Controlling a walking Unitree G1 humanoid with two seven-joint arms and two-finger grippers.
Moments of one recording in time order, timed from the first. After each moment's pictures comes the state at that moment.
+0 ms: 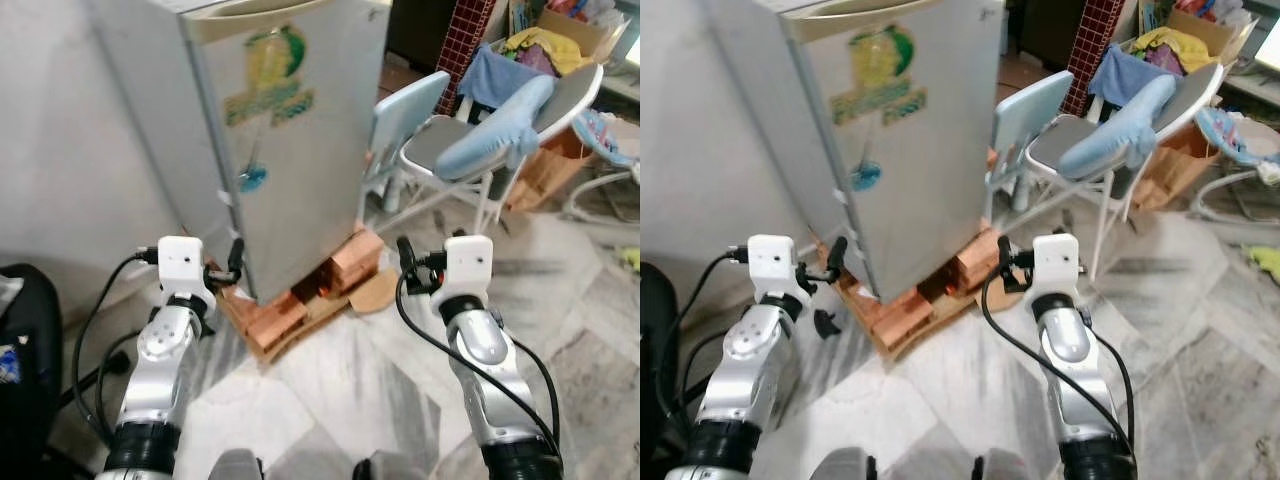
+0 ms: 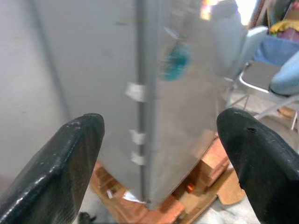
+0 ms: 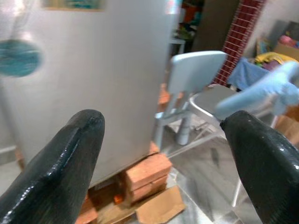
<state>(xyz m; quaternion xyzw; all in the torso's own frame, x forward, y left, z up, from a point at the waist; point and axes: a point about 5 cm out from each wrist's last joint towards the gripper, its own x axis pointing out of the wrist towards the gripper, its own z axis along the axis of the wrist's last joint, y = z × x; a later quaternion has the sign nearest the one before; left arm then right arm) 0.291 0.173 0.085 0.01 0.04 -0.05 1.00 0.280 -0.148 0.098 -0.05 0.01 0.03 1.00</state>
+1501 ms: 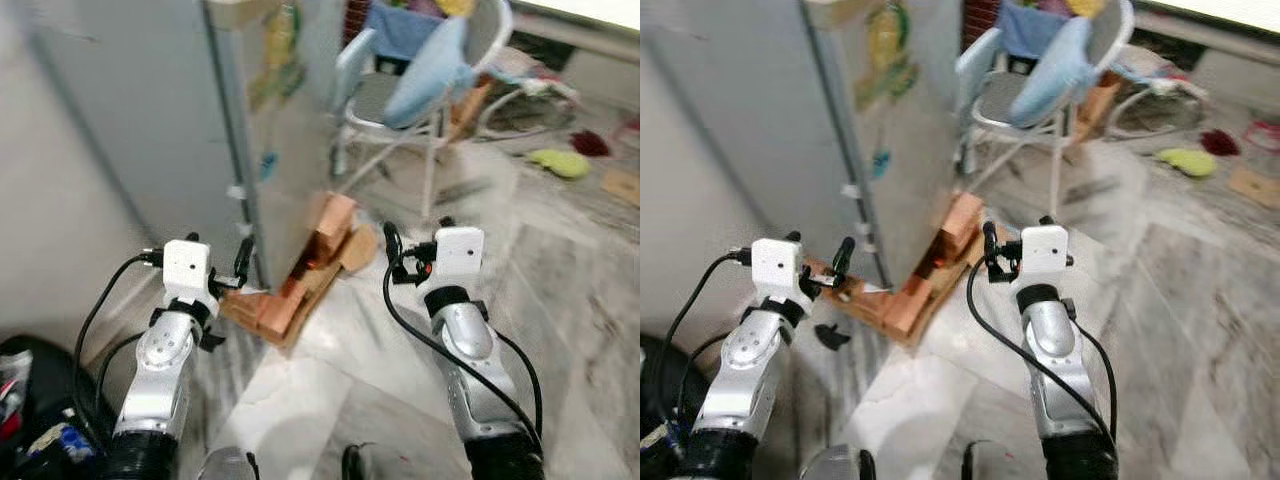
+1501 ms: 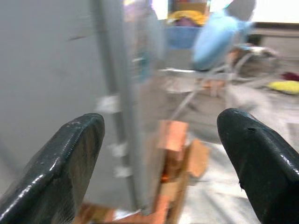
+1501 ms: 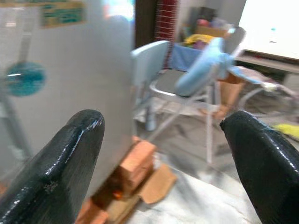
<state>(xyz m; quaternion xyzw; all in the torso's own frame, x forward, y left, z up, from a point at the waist) 0.281 0.162 0.084 0.03 0.01 -0.09 1.00 0.281 -0.138 0.111 -0.02 -0.02 0.04 1.00</state>
